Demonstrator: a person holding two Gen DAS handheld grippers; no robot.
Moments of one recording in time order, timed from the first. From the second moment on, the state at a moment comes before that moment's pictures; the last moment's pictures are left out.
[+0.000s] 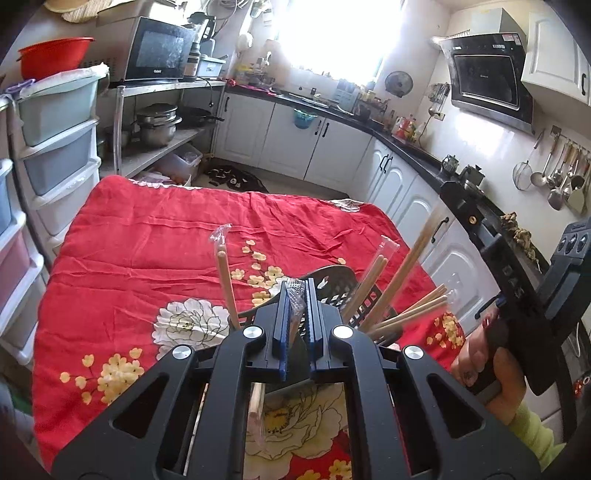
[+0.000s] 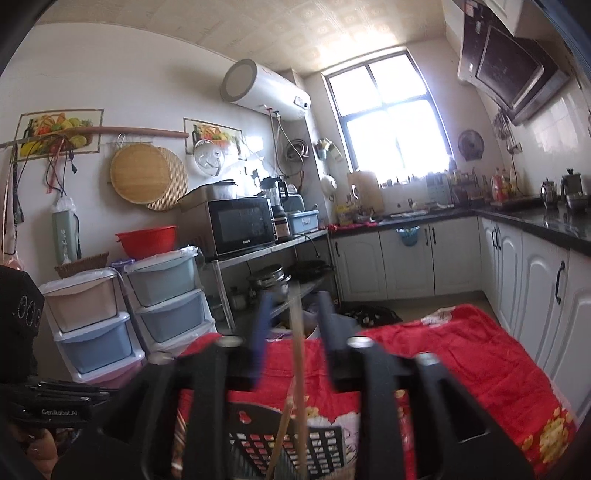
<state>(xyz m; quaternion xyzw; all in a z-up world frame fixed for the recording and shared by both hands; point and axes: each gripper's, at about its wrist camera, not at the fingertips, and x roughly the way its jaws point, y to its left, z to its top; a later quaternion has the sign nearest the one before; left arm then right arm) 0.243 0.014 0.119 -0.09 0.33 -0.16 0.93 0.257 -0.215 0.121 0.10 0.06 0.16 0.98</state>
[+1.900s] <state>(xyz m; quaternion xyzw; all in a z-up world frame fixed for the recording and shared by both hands) 0.137 0.038 0.126 -0.11 0.23 -0.13 0.96 0.144 -0.216 0.117 0.04 0.13 0.19 0.97</state>
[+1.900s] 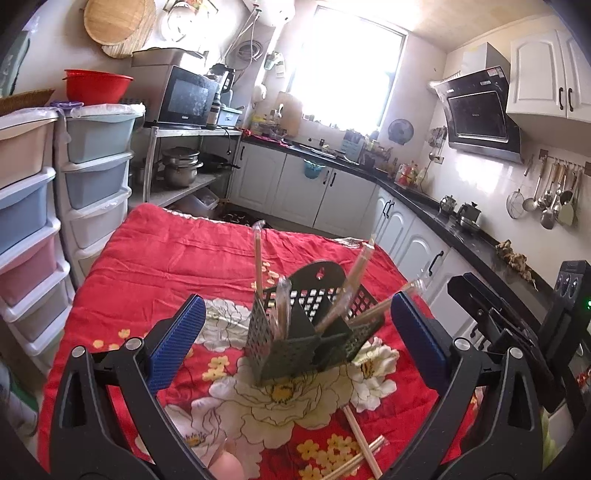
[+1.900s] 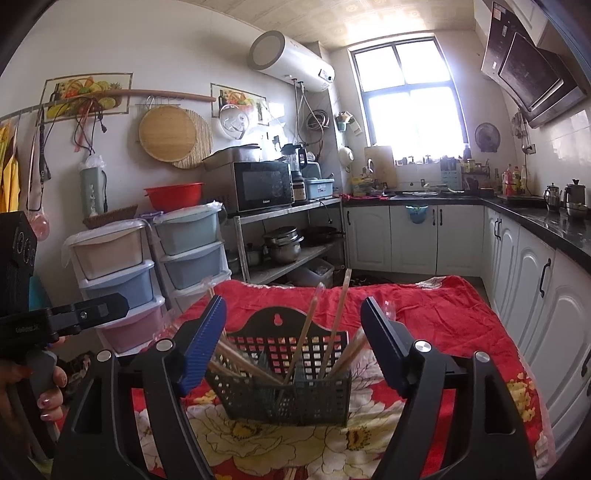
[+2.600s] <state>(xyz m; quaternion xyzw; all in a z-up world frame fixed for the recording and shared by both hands) 0.086 0.045 0.070 -0.13 0.27 -0.12 0.95 0.116 -0.215 0.085 0.02 0.17 0.19 0.97</state>
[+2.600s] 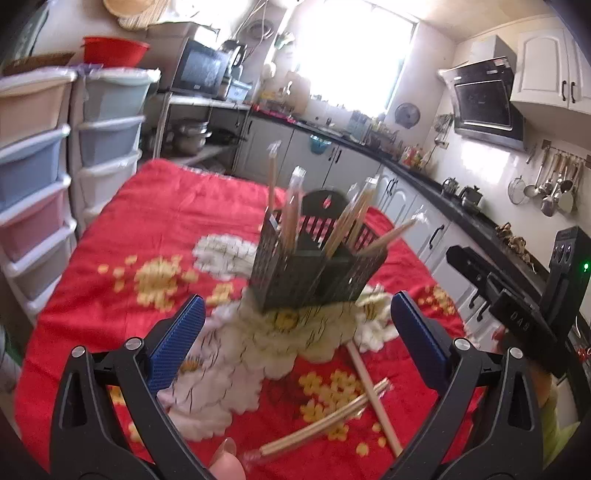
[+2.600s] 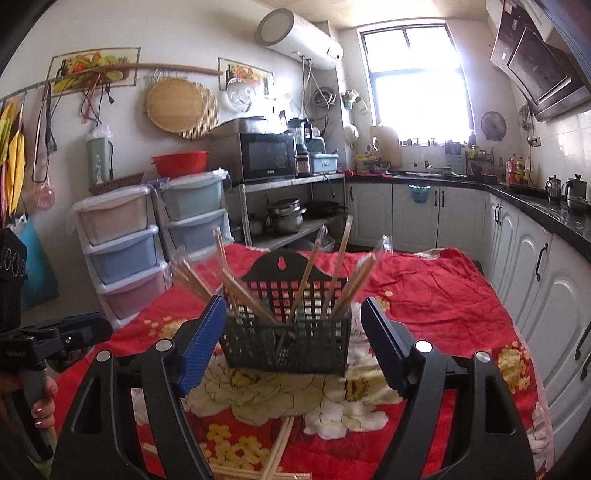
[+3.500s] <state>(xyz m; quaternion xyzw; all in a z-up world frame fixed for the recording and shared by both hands) 0.056 0.051 -0.030 -0.13 0.41 -0.15 0.89 0.120 -0.206 0.042 0.00 0.25 0.21 0.94</state>
